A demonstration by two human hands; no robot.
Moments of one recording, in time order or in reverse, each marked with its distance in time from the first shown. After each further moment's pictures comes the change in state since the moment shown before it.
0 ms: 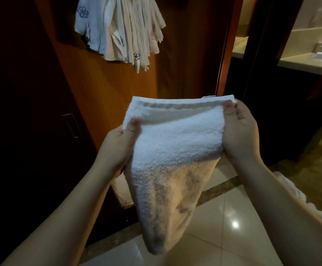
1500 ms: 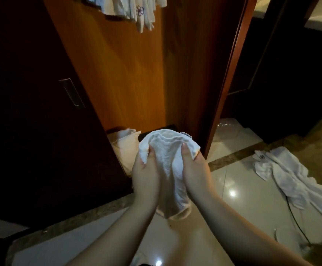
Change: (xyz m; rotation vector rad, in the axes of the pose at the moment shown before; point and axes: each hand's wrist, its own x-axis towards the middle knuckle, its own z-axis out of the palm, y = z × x) left_hand -0.088 -0.104 0.057 -0.001 0.322 -0.240; right_hand -0.140 0.091 0.057 -0.160 -0.220 0.559
